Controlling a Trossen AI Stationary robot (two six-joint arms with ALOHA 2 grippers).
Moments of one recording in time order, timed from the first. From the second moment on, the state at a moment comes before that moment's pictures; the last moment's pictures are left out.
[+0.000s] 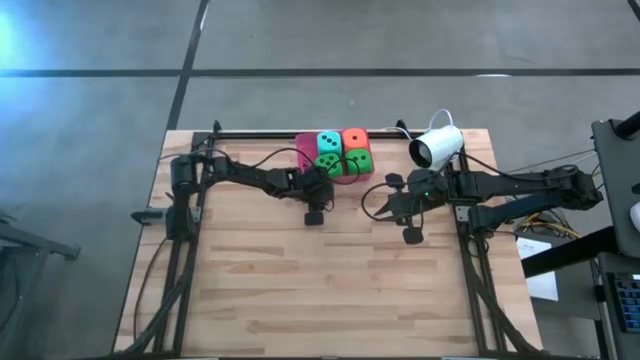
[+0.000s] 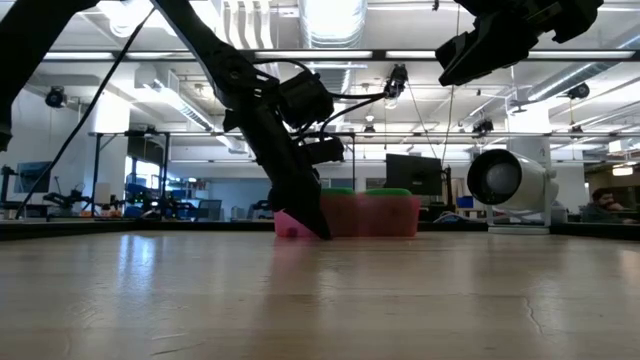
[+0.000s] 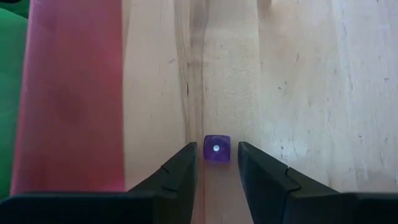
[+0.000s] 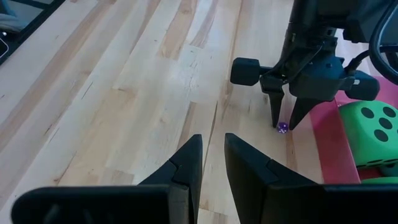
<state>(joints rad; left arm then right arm) 0.24 2.00 1.14 -0.12 -0.01 0.29 -0.04 1.03 0.77 -0.41 -0.16 -0.22</state>
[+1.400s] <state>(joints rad) 0.23 1.70 1.14 -0.32 -0.23 0.29 -0.03 1.03 0.77 -0.41 -0.16 -0.22</state>
